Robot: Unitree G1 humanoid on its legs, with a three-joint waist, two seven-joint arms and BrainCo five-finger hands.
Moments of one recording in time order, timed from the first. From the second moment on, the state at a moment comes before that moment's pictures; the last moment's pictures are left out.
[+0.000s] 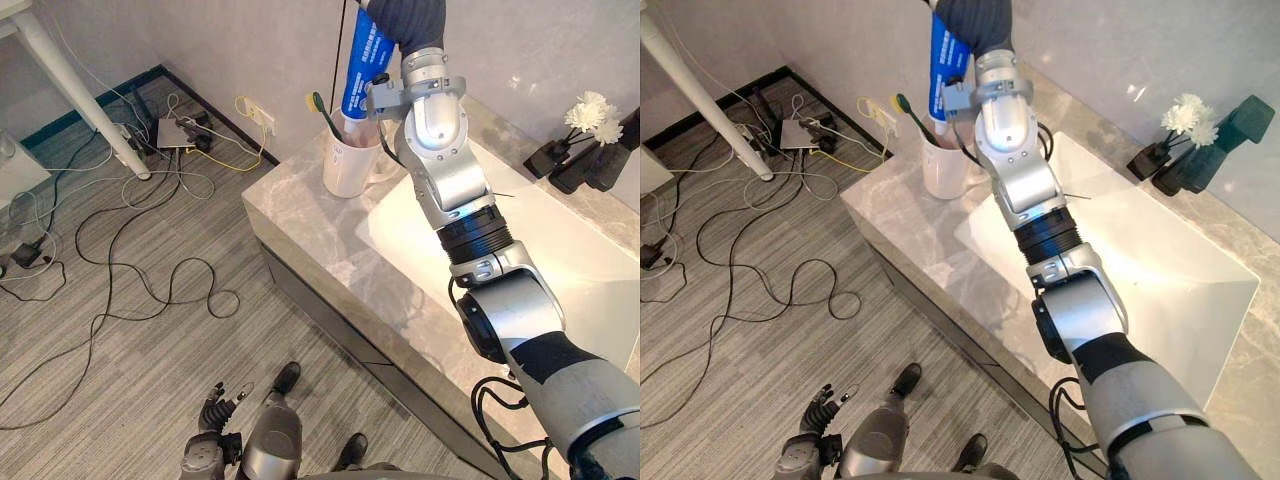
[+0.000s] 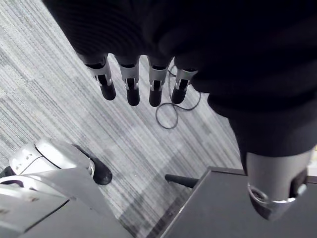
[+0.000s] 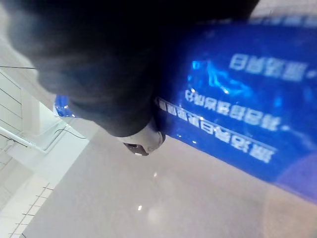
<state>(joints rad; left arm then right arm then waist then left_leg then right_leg) 0.13 0.13 0.07 0.82 -0.11 -0.14 0.12 -1.23 -0.17 0.20 0.51 0.15 -0.19 -0.30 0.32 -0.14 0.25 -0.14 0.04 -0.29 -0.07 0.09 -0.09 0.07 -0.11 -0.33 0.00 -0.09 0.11</state>
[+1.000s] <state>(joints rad) 0.12 0.14 0.07 0.81 -0.12 -0.14 0.14 -1.22 -0.17 0.24 0.58 0.14 -0.18 -0.28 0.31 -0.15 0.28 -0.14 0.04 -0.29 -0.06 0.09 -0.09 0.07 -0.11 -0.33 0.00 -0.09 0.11</state>
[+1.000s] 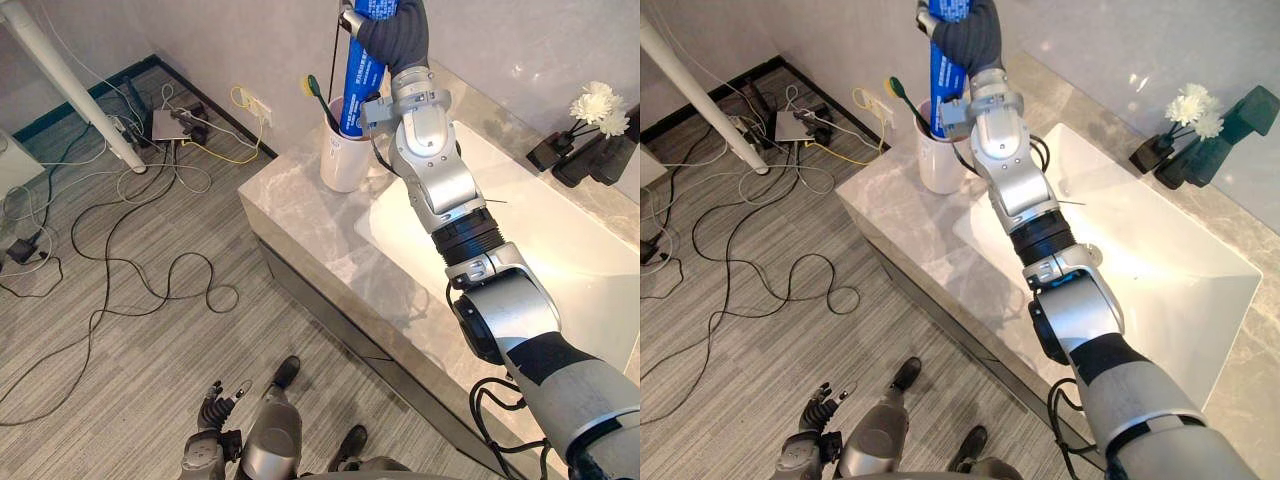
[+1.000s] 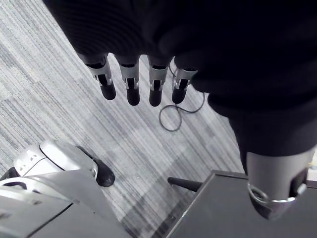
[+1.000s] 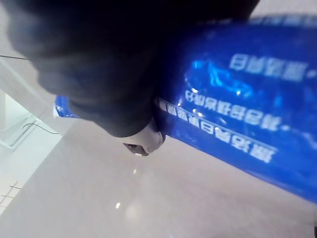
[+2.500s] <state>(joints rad) 0.16 0.17 0.07 0.88 -0.11 -0.14 0.13 -0.87 -0.34 0.21 0.17 0.05 -0.20 -0.21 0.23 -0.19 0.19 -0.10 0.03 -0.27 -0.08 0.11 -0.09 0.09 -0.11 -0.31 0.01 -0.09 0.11</state>
